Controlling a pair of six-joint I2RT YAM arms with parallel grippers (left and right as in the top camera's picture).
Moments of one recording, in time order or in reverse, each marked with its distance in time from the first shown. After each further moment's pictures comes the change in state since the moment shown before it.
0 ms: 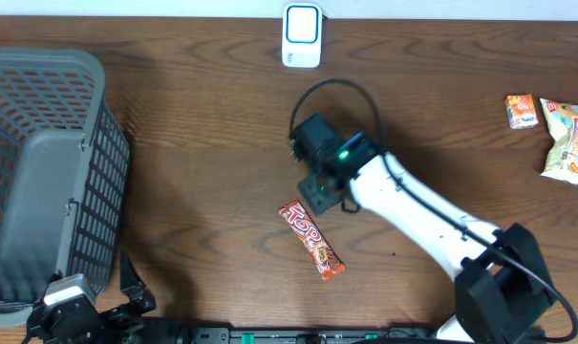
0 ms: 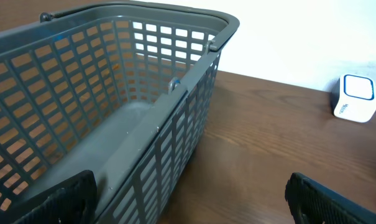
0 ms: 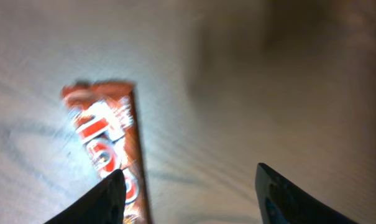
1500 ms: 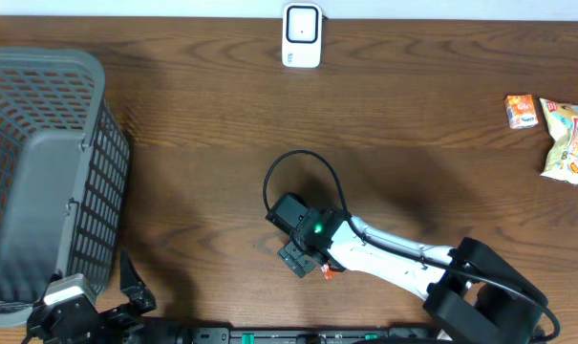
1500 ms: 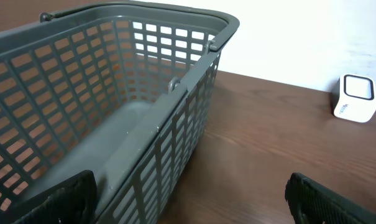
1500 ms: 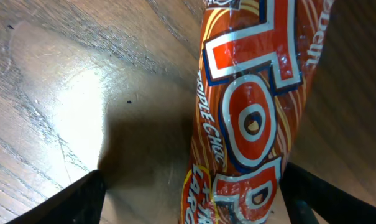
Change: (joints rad) left arm 0.000 0.000 0.000 0.000 0.000 0.000; right arm 0.249 -0.017 -0.378 0.351 0.014 0.056
